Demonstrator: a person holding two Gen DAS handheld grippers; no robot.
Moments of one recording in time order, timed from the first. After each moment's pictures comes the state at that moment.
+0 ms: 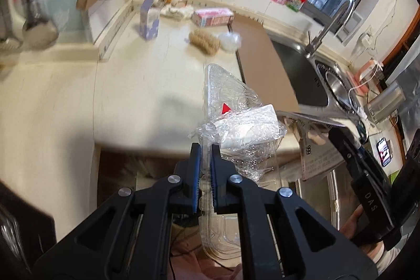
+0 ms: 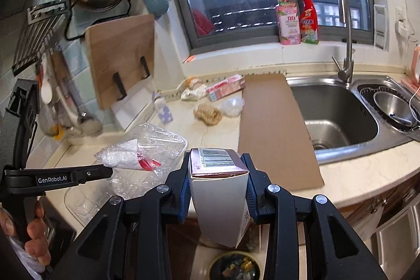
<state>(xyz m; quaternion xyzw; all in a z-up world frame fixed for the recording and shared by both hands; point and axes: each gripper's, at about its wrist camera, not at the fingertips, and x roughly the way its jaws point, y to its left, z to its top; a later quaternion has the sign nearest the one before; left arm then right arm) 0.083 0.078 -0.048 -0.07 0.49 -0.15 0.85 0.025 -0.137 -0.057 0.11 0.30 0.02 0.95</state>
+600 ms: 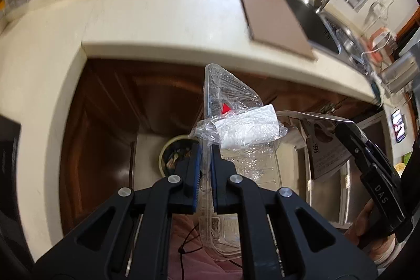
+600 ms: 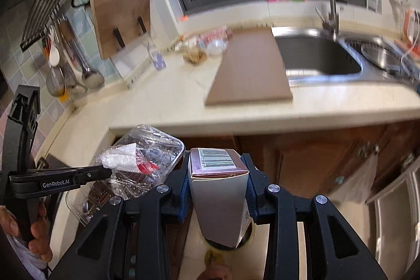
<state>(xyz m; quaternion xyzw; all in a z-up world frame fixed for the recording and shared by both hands) -0.032 0.037 -0.148 -0.05 0.56 -0.11 0.82 -0.108 -0.193 -0.141 0.13 0.38 0.03 0.91</state>
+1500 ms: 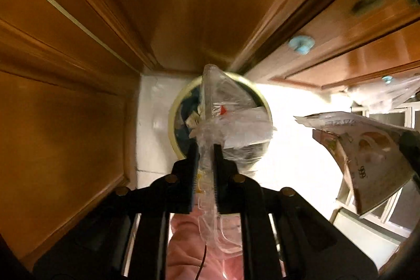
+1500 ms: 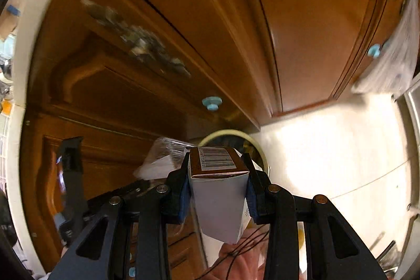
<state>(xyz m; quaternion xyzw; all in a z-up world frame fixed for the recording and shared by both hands) 0.027 0.018 -0.514 0.00 0.70 -0.06 0.71 -0.047 -0.221 -0.468 0.27 0.56 -0.02 0.78</state>
